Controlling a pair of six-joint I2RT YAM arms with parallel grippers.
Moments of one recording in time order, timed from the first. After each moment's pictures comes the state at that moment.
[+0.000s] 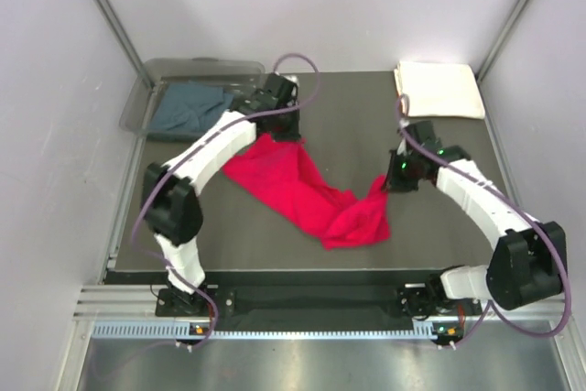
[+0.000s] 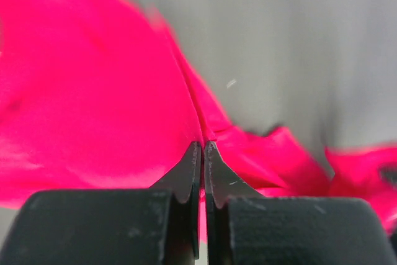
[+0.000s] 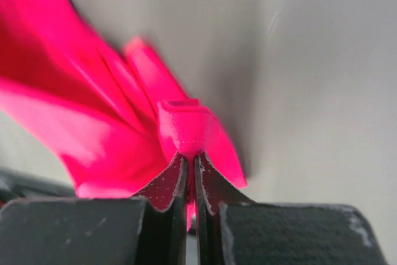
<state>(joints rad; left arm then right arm) -0.55 1.88 1.68 -0.72 0.05 -0.48 0.31 1.32 0.93 -0.71 -0.17 0.44</state>
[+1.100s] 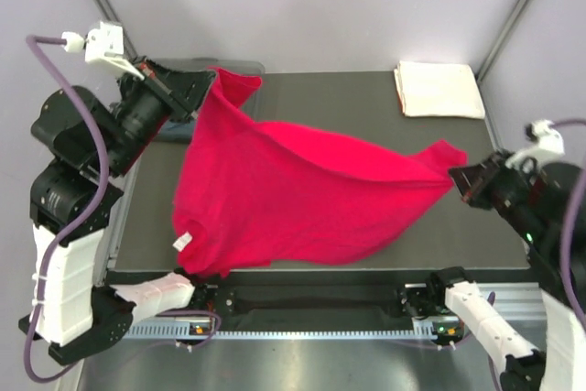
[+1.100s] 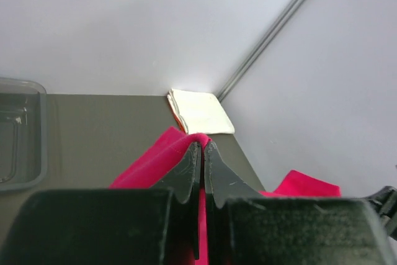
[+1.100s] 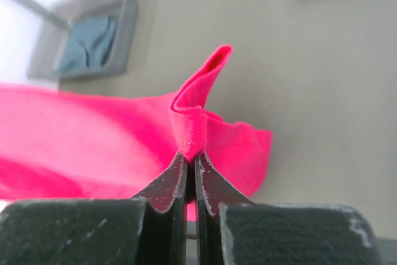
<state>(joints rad) -0.54 1.12 1.99 -0.76 -0.08 -0.53 0.20 0.70 1.46 -1.12 -0.04 0.47</state>
